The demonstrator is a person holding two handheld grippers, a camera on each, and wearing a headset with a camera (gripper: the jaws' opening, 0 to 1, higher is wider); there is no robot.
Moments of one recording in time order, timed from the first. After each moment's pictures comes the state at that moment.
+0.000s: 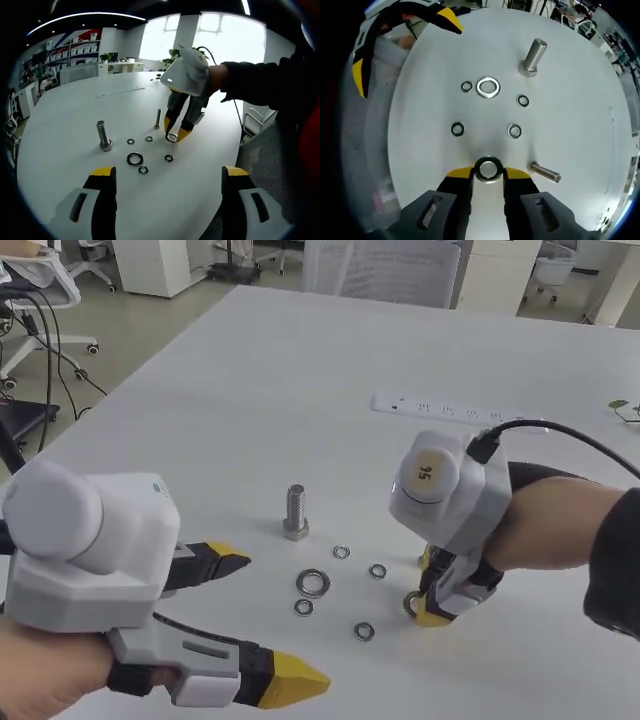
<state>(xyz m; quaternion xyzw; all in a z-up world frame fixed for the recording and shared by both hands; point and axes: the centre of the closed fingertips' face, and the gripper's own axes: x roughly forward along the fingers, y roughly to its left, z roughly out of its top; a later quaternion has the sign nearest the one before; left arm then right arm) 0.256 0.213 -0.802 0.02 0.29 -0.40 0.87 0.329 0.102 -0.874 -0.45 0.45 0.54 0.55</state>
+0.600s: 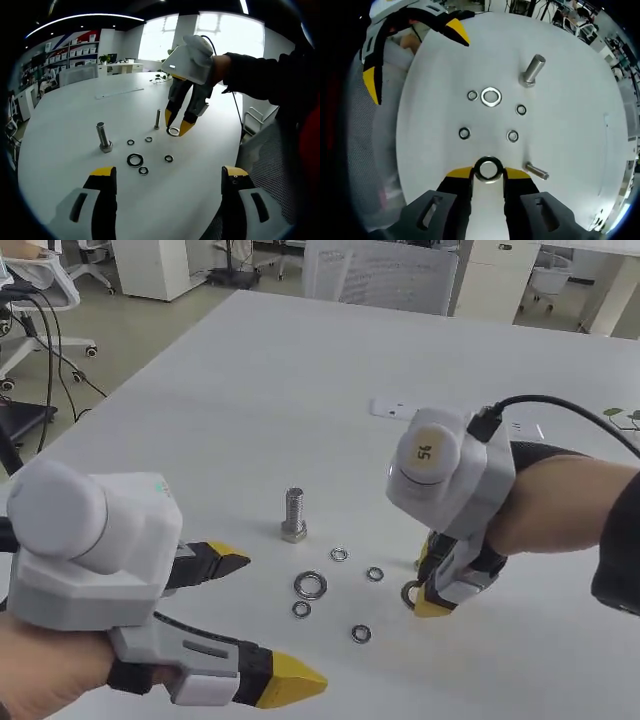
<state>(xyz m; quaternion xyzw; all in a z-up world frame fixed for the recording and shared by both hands) 0.257 0.212 -0.801 0.03 0.29 -0.40 0.87 0.327 0.106 -0.844 -0.46 0.44 0.54 0.55</state>
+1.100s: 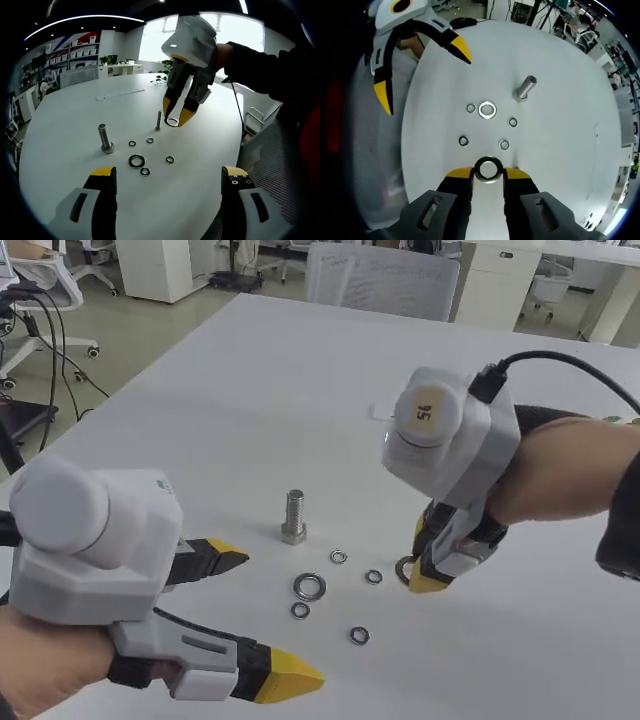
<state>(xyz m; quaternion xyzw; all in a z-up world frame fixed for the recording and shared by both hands) 0.258 0.213 -0.799 0.03 0.28 -0.40 0.87 0.332 0.122 -0.812 -0.48 0.42 0.54 0.55</state>
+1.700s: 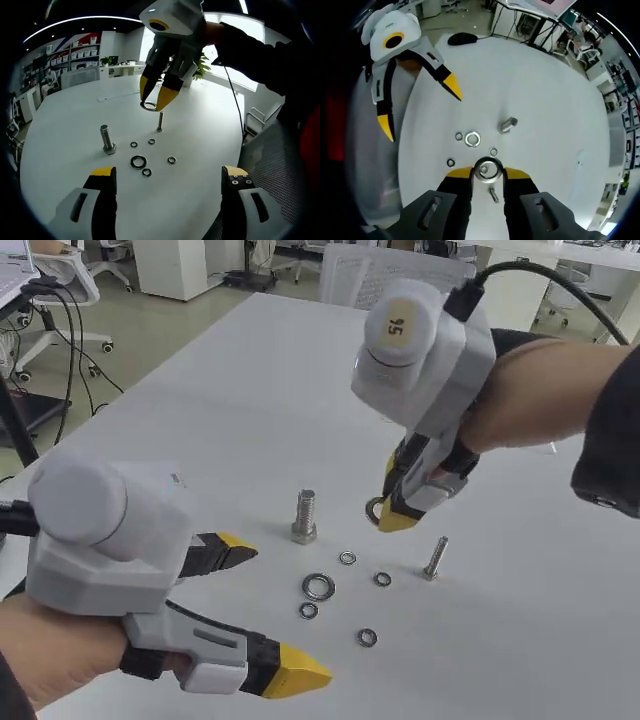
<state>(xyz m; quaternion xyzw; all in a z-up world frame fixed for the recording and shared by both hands) 0.261 0.215 -0.797 0.03 0.28 -0.39 0.88 0.355 0.178 -0.767 -0.50 0.36 0.56 0.55</state>
